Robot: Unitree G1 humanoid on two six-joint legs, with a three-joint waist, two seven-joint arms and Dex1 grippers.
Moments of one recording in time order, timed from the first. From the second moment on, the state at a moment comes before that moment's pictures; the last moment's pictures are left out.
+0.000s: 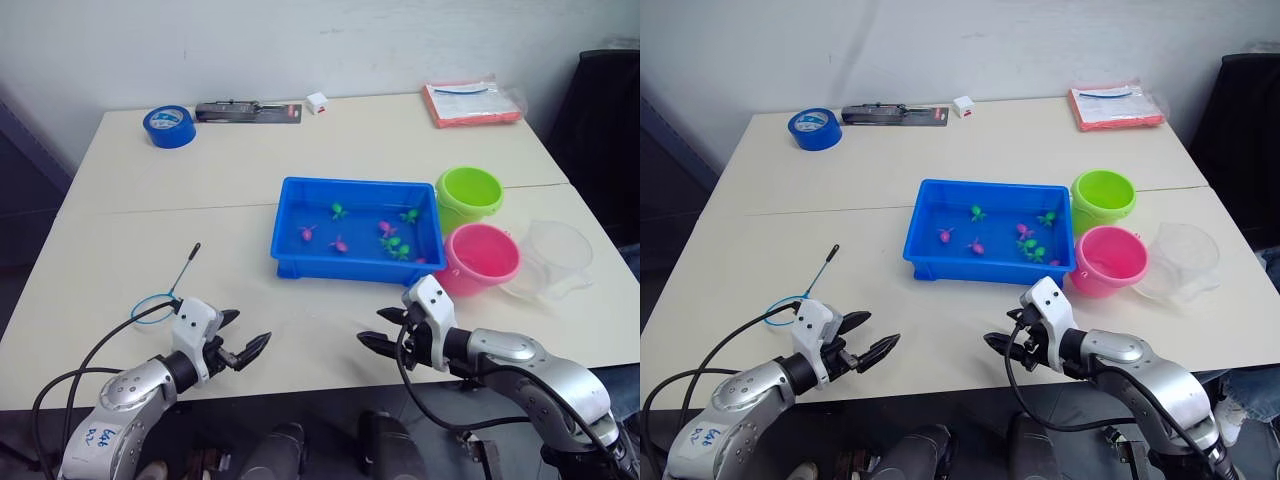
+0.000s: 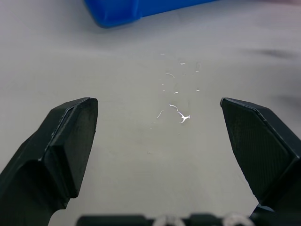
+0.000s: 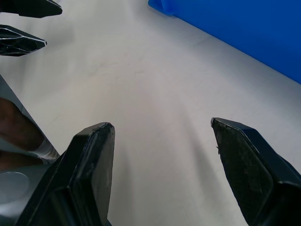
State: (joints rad) left arm 0.22 0.48 0.13 -0.50 -0.40 0.59 -0.49; right arm -0.09 -0.58 0.07 -0.59 0.58 0.96 0.53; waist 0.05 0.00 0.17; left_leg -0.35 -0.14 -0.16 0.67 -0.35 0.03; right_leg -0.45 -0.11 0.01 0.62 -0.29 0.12
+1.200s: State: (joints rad) left arm -0.28 0.75 -0.04 -0.26 -0.44 0.54 -0.97; right arm 0.19 -0.65 -0.32 -0.69 0.63 1.07 0.47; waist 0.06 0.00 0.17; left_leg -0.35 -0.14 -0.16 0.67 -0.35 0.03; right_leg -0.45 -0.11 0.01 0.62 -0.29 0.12
